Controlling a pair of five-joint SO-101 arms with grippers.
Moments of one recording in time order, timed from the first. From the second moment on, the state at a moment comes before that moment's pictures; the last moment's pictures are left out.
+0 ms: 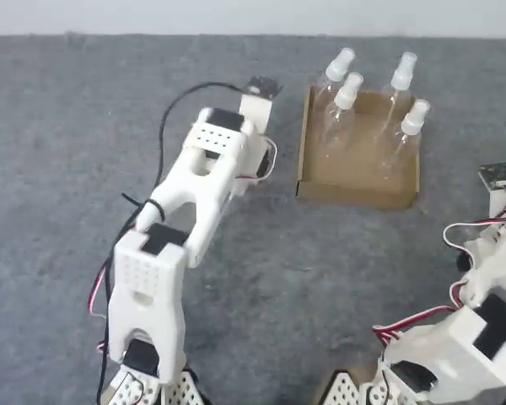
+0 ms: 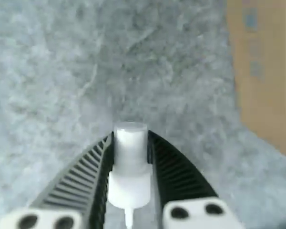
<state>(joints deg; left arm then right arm) 13.1 34.7 -17.0 75.4 2.1 41.1 5.5 26.8 56.1 49.5</state>
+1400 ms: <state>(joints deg) 13.1 -22.7 44.6 60.6 2.2 34.2 14.8 6.5 74.7 52.0</state>
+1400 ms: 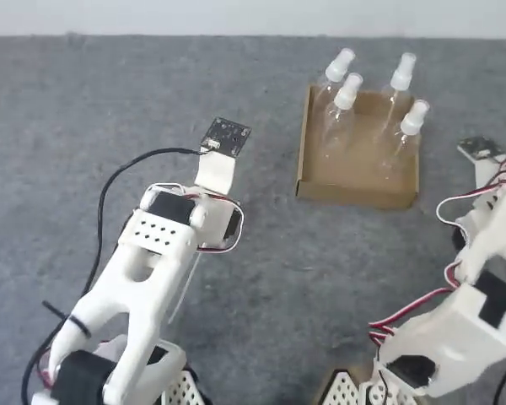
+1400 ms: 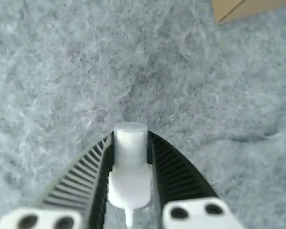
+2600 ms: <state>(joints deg) 1.9 -47.5 44.6 60.6 2.1 9.9 -24.4 12.4 88.0 32.9</state>
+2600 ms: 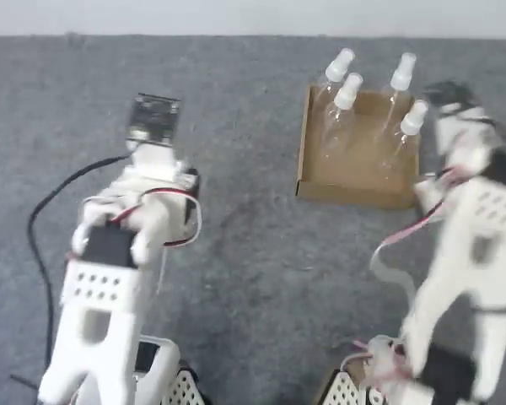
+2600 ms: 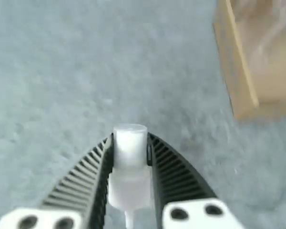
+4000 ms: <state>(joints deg) 0.0 -55.4 31.7 47.7 27.6 -49.1 -47.7 60.4 32.9 10.0</state>
